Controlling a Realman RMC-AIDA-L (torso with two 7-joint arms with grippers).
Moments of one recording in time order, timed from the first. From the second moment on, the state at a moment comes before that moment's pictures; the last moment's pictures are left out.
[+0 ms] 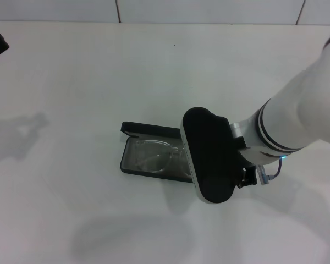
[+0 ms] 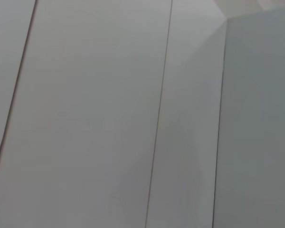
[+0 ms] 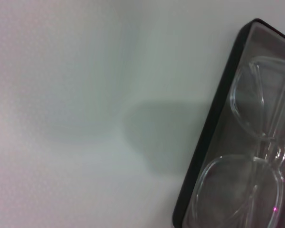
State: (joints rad) left arm -0.23 -2.00 0.64 0.76 1.38 1.86 -1.33; right arm 0.74 2.03 -2.17 -1.47 -2.70 -1.37 2.36
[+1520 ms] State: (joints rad) left arm -0.24 -1.99 0.64 0.76 1.38 1.86 -1.35; right arm 0.60 2.02 -2.17 -1.59 -2.75 -1.26 2.22
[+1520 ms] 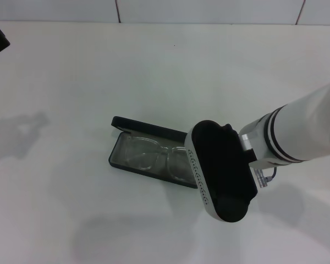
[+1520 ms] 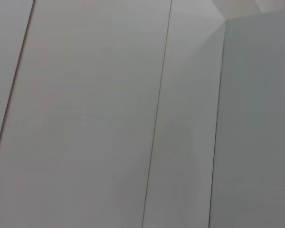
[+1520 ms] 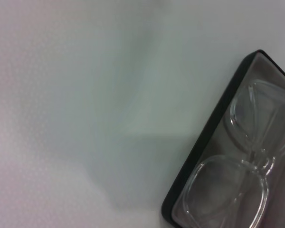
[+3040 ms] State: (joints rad) left arm -0.24 -1.99 0.64 0.76 1.38 1.87 -1.35; right arm 0.55 2.02 -2.20 -1.58 -2.75 -1.11 2.11
